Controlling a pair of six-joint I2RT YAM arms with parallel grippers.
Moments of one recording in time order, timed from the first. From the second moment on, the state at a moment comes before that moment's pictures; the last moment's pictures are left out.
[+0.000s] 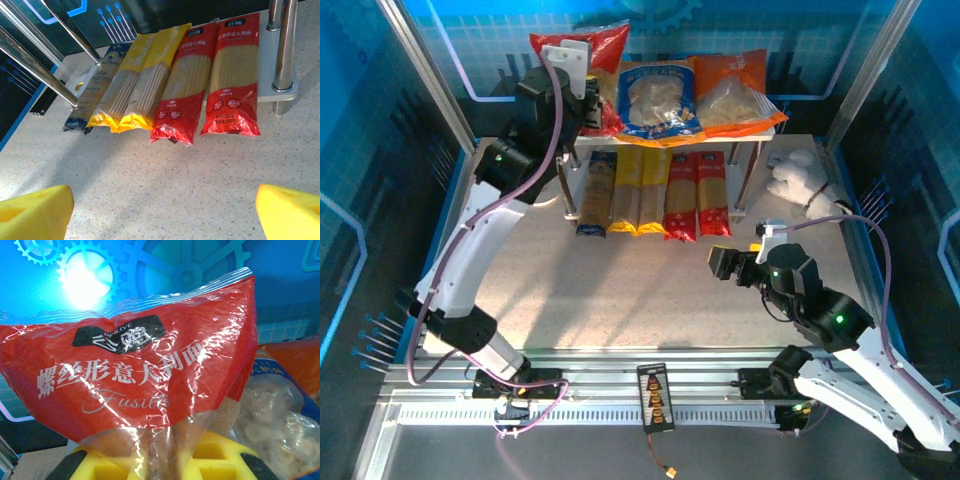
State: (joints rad) left arm -0.51 1.61 2.11 -0.62 -0.45 -0.01; right arm 0.69 0.63 0.81 -0.65 0.26 0.55
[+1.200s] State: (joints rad) left arm -0.35 1.83 2.24 -0.72 -0.41 -0.09; right arm 0.55 0.67 0.80 -0.61 0.09 0.54
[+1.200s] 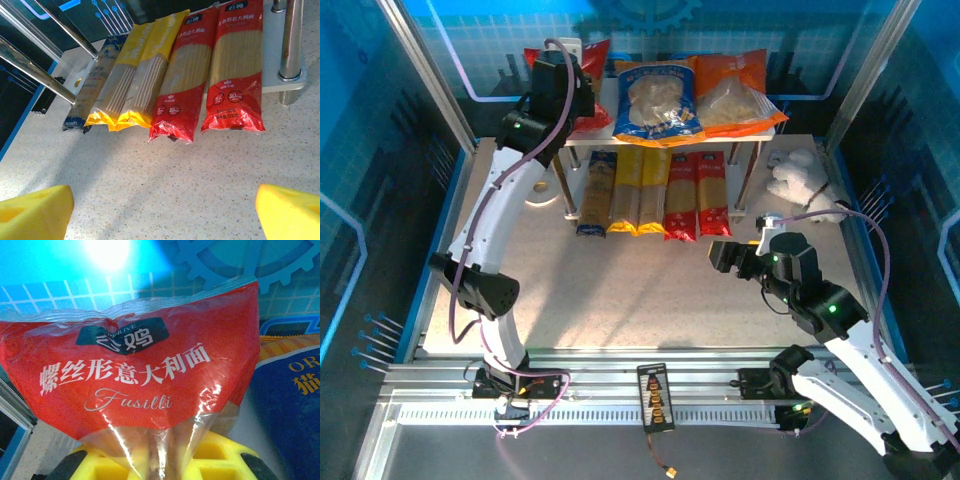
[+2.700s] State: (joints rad) left arm -0.35 1.86 2.27 -0.70 -0.32 -0.22; right arm 0.50 0.65 0.77 -0.59 0.04 0.55
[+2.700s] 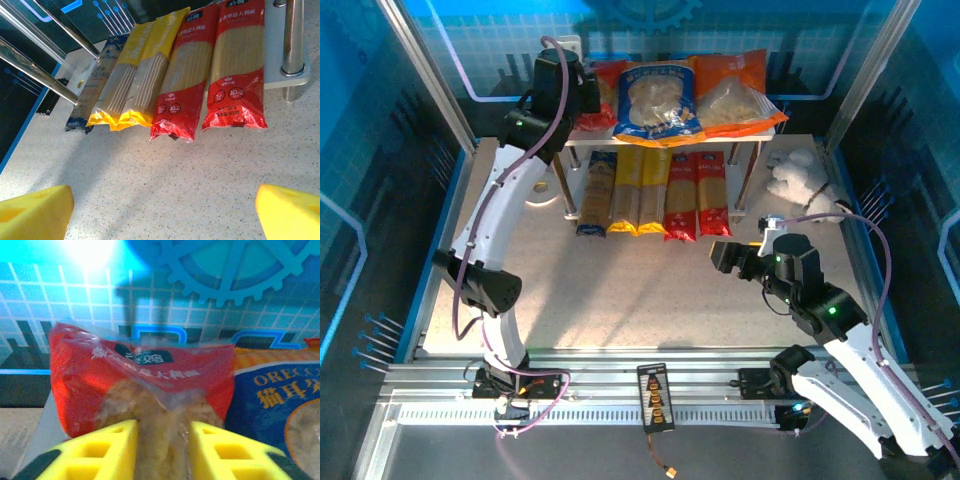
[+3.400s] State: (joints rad) left arm -0.35 1.70 2.11 -0.63 -0.31 -0.22; right arm 0.50 0.65 0.76 -0.59 0.02 0.56
